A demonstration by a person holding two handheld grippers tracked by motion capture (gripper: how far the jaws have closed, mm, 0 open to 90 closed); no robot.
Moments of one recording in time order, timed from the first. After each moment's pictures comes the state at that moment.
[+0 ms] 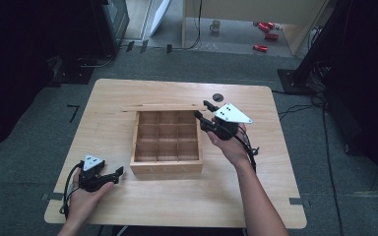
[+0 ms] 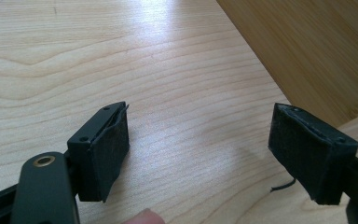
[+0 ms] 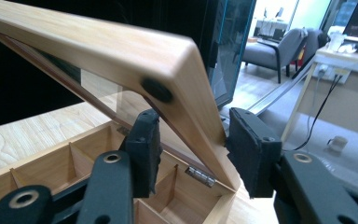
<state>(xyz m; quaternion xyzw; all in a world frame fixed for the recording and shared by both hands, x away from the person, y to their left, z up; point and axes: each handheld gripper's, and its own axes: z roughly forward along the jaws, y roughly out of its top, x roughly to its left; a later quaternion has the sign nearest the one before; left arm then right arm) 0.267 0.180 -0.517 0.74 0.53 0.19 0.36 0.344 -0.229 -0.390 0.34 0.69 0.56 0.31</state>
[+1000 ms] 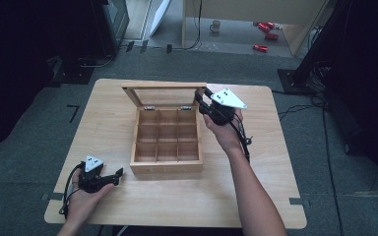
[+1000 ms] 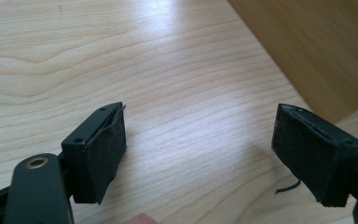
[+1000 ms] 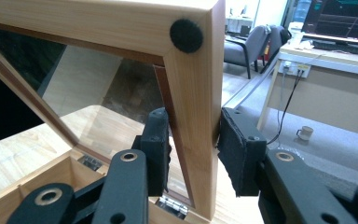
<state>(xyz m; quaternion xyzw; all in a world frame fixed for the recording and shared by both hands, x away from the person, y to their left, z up) 0.264 0.179 -0.517 0.75 0.52 0.20 0.34 0.375 -0.217 -0.370 0.39 0.66 0.54 0.35</state>
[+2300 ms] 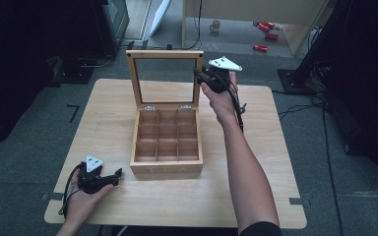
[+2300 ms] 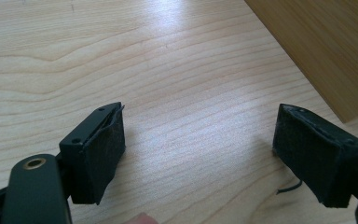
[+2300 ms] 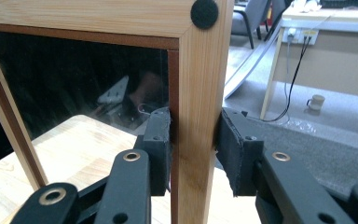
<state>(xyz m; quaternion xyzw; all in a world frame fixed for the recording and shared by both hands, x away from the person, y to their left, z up) 0.263 0.178 -0.517 0.76 0.53 0.22 0.32 0.467 -0.216 -0.344 0.45 0.66 0.53 0.29</state>
